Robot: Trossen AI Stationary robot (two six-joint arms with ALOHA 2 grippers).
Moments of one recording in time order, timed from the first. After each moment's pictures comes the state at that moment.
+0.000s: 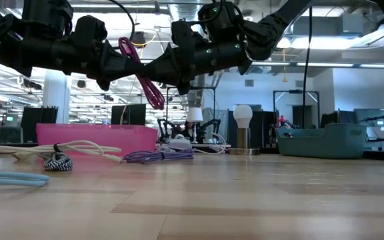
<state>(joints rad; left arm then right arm) 0.08 1.00 0.16 0.96 -0.10 -0.08 -0.14 1.96 1.19 0.52 -0.29 0.11</state>
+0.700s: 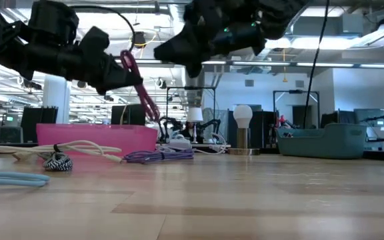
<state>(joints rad) 0.19 0.99 0.16 0.89 -0.10 -0.03 -0.15 1.78 1.13 0.34 -0.35 0.02</state>
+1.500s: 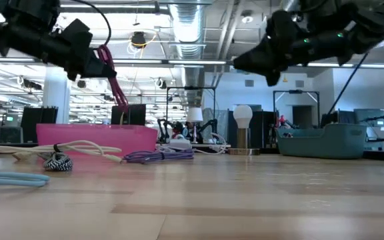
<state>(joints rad) 0.43 0.41 0.26 0.11 -0.13 0.02 -0.17 1.22 0.43 0.64 -0.01 0.17</state>
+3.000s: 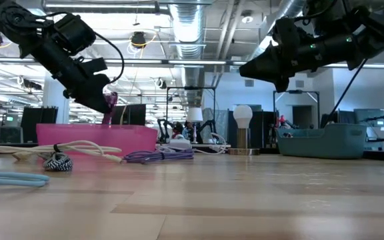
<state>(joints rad) 0.59 0.76 0.39 -0.11 -0.22 0.03 -0.15 1.20 0.37 0.68 0.09 0.21</state>
